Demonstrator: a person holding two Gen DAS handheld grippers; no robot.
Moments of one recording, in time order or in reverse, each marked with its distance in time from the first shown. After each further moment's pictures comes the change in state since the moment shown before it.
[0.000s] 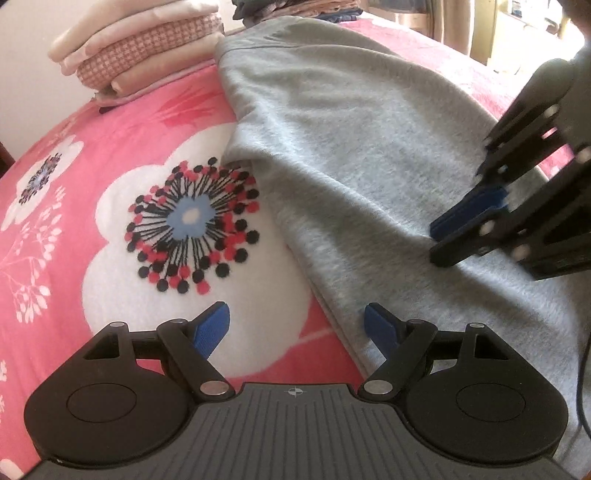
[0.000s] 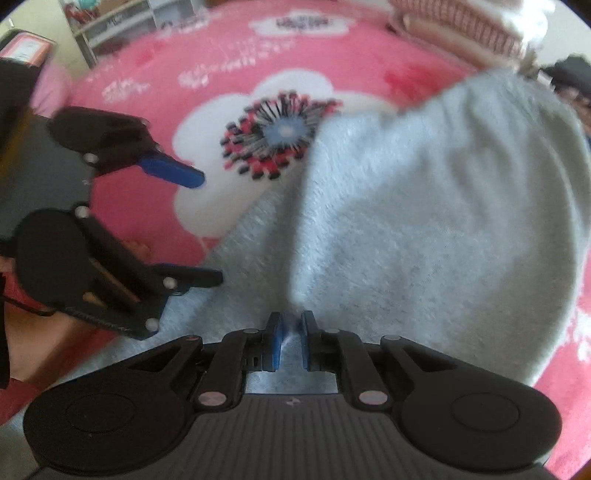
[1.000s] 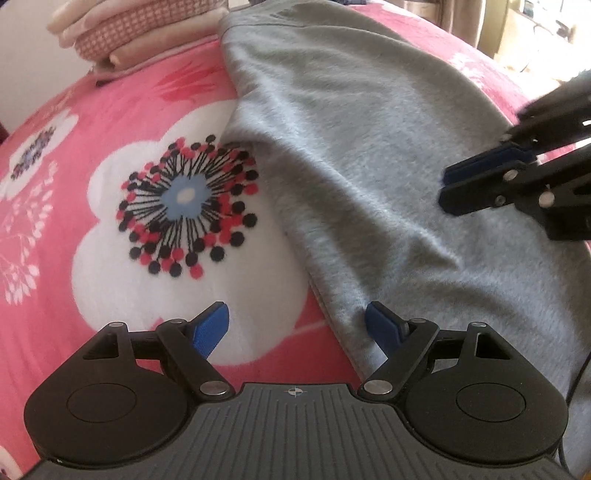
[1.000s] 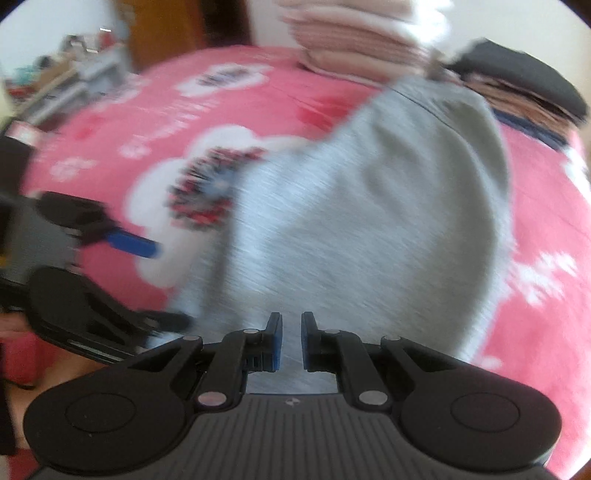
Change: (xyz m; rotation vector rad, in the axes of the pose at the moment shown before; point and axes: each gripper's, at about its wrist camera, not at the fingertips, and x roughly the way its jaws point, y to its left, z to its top) left arm 0.013 0.006 0.004 -0.035 0.070 -0.029; right arm -0.027 -0.012 -0.012 0.177 -0.164 -0.086
